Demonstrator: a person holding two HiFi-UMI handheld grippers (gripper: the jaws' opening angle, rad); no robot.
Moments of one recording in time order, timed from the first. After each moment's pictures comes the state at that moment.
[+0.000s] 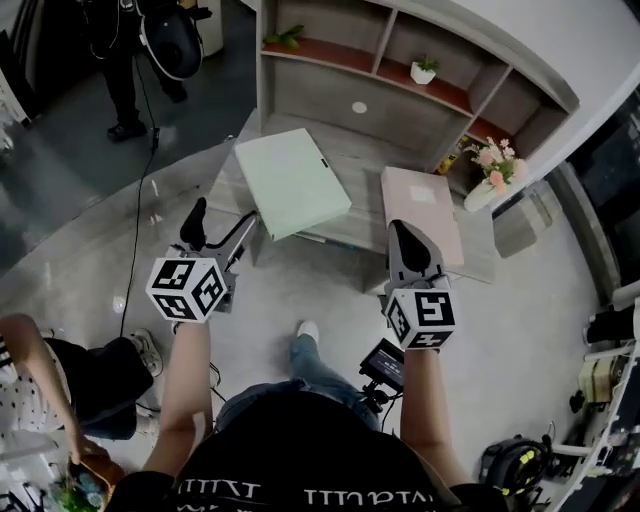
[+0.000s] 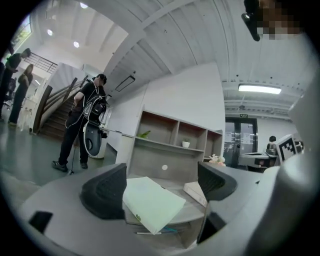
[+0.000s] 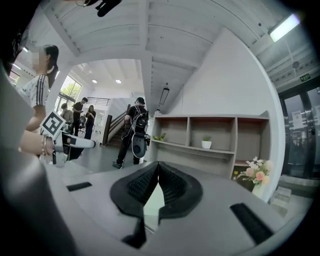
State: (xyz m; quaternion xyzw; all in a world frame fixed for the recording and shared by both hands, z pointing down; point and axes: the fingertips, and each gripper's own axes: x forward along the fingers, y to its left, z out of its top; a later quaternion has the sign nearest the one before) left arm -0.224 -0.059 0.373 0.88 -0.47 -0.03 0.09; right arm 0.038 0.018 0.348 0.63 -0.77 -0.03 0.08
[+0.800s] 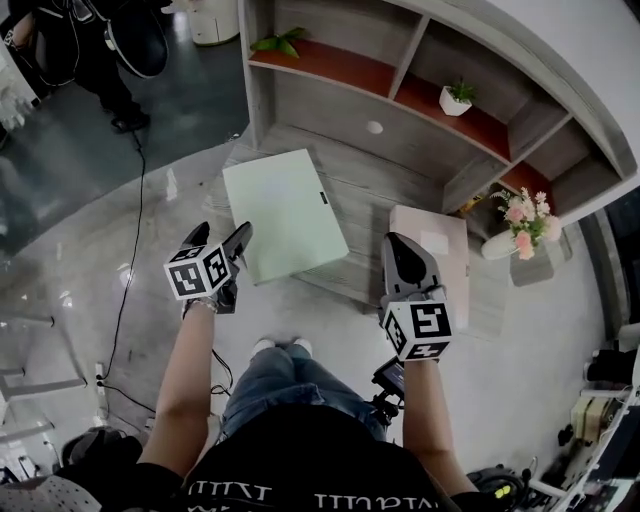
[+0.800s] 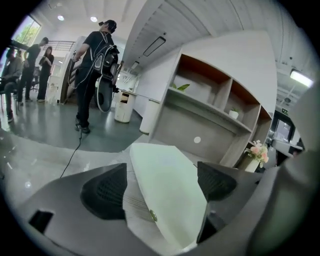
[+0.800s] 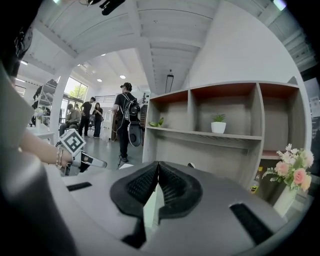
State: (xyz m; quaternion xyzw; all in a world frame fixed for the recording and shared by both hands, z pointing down) left arm -0.198 -0.231 0.527 0.78 -0.56 0.09 0.28; right arm 0.090 -0.144 0.393 0.58 -0.81 0.02 0.11
